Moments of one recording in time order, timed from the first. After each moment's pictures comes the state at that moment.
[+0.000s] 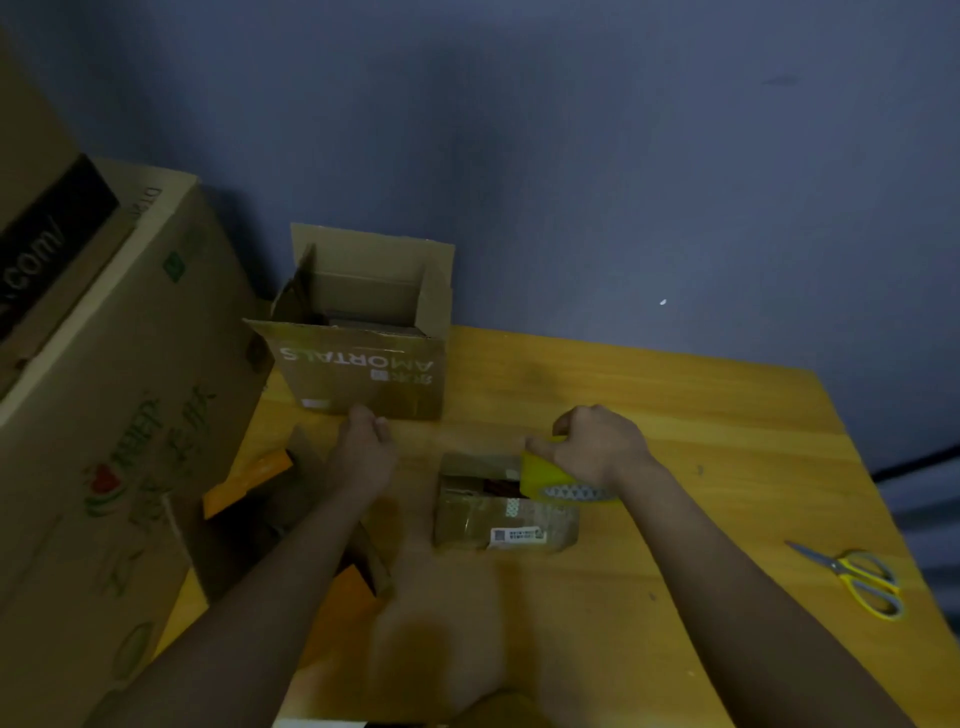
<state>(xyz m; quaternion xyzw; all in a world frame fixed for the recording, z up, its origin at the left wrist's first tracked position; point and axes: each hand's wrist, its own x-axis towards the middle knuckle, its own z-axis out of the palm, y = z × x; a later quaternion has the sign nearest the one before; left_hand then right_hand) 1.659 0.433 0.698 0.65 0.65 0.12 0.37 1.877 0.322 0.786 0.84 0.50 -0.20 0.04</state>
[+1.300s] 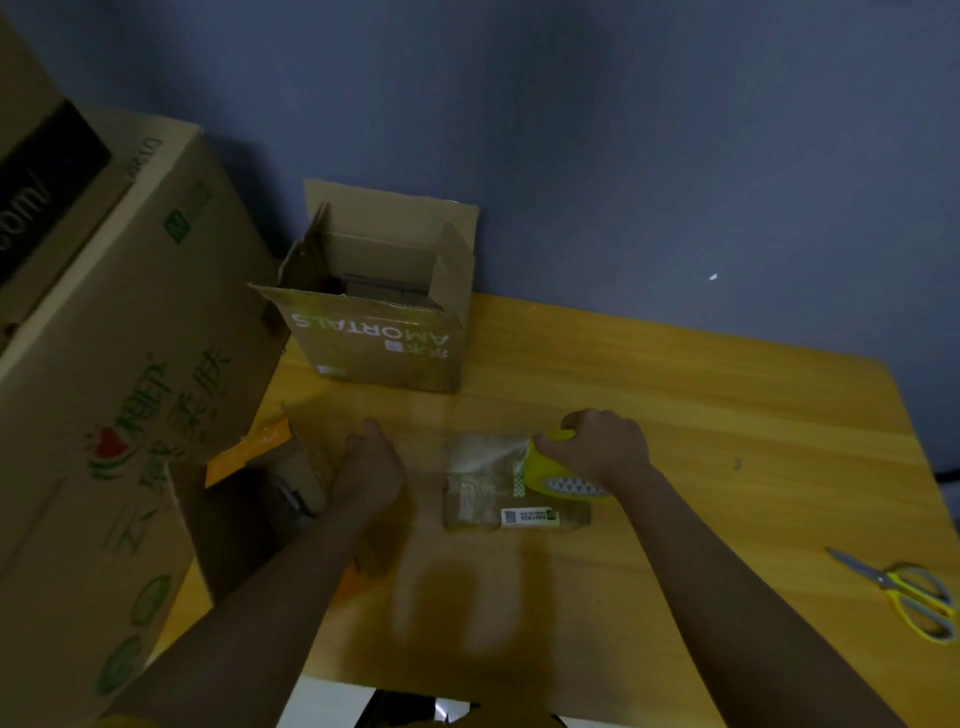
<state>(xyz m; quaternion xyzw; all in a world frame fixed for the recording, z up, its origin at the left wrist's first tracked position) 1.650 0.414 0.660 0.66 0.66 0.01 0.36 1.894 0.332 0.724 0.83 0.51 -0.22 0.06</state>
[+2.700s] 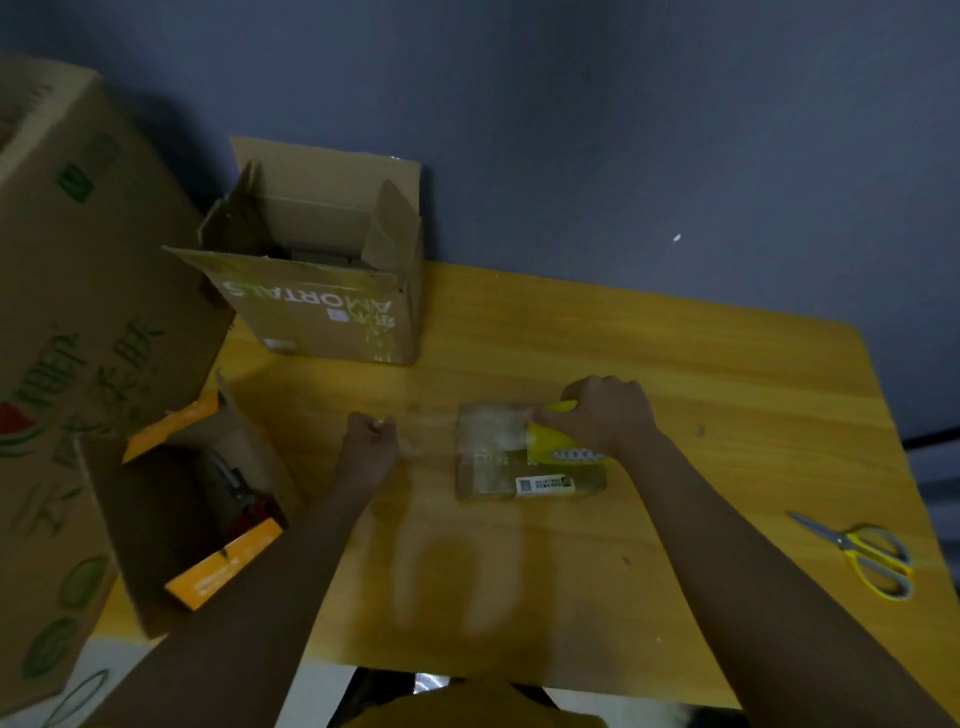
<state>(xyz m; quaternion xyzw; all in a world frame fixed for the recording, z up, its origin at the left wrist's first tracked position) 1.705 0.384 0.622 0.52 0.70 0.13 0.48 1.953 0.305 0.724 0.81 0.54 -0.20 0.08</state>
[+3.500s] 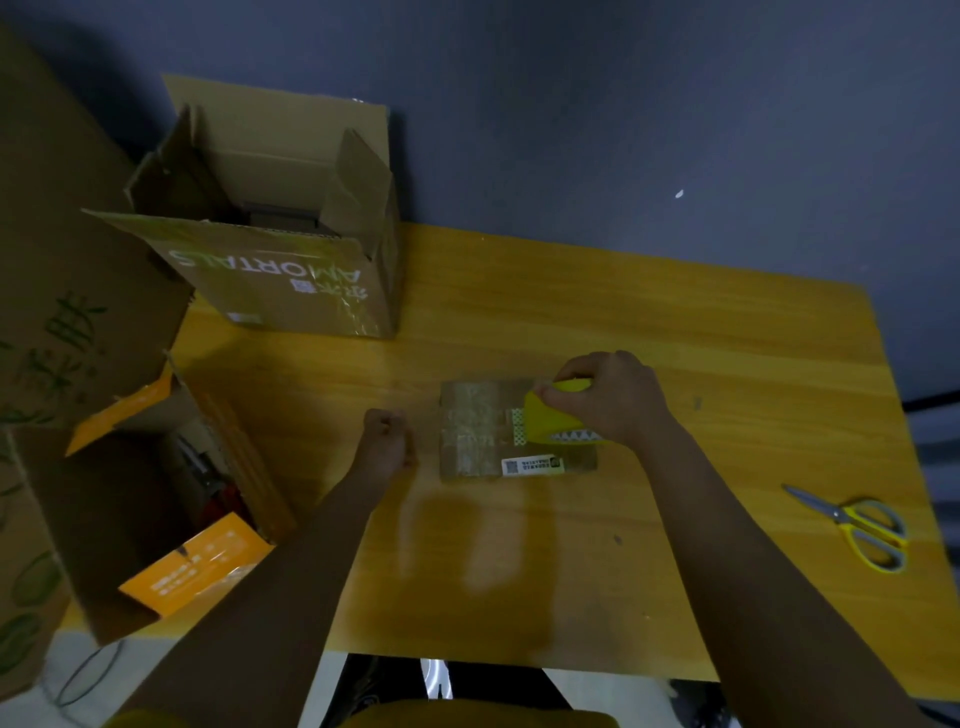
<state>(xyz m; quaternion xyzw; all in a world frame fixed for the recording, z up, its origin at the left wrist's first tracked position) 1.744 0.358 0.623 0.43 0.65 0.14 0.60 1.976 0.289 0.709 0.82 0.51 -0.25 -0.10</state>
